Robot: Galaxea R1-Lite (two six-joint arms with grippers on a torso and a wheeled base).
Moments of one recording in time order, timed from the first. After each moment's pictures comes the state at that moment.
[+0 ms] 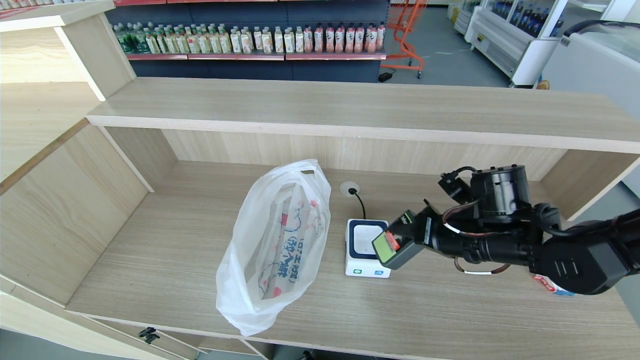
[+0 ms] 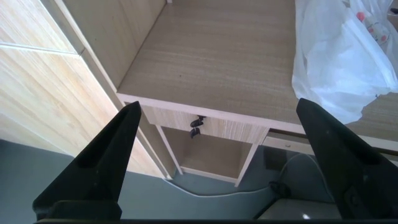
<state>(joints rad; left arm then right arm) 0.00 0.00 0.00 0.05 0.13 0.01 0.42 1.83 -0.84 -0.50 0.26 0.54</state>
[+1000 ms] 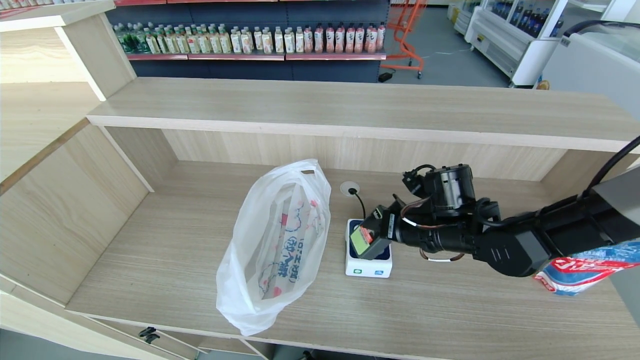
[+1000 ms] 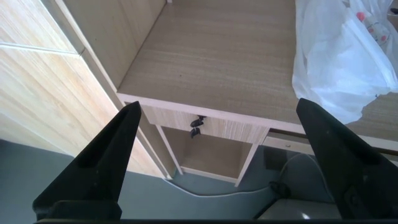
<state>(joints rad) 0.00 0.00 0.00 0.05 0.13 0.01 0.48 1.99 -1.02 -0.48 0.19 0.49</state>
